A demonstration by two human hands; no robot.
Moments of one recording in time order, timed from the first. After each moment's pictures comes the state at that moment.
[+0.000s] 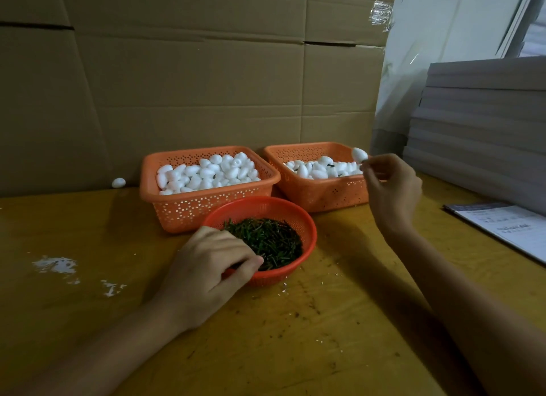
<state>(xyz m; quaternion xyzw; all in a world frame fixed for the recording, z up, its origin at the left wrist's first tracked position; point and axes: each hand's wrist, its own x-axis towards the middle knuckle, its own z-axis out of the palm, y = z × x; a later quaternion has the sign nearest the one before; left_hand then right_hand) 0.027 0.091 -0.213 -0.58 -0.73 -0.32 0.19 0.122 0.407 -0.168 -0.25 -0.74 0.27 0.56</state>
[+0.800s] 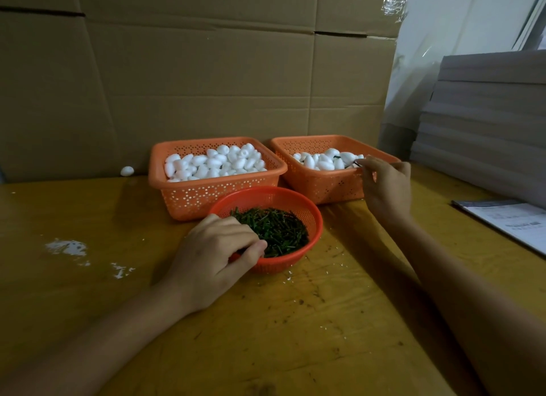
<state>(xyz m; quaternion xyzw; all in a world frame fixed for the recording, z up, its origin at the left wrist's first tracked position) 0.030 0.090 -0.210 -0.57 -0.74 -0.31 0.18 0.102 0.434 -0.190 -0.27 -0.86 0.11 0.42</state>
